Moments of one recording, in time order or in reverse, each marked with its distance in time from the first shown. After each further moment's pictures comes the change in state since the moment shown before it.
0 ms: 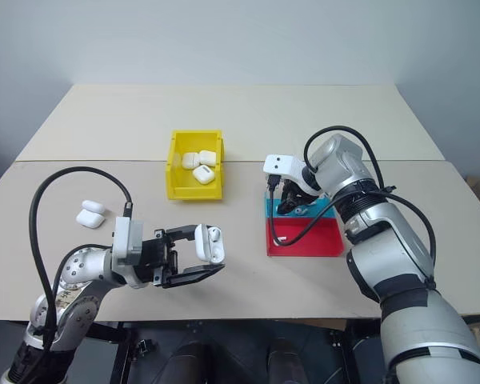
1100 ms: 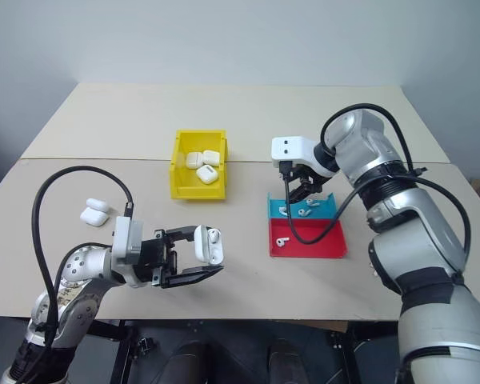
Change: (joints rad) left arm 0.004 -0.018 0.003 0.013 0.000 -0.001 -0.011; right arm -0.084 -0.090 0.063 0.028 0.060 -0.209 0.044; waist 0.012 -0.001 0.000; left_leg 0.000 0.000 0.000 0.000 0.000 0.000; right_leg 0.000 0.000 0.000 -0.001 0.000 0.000
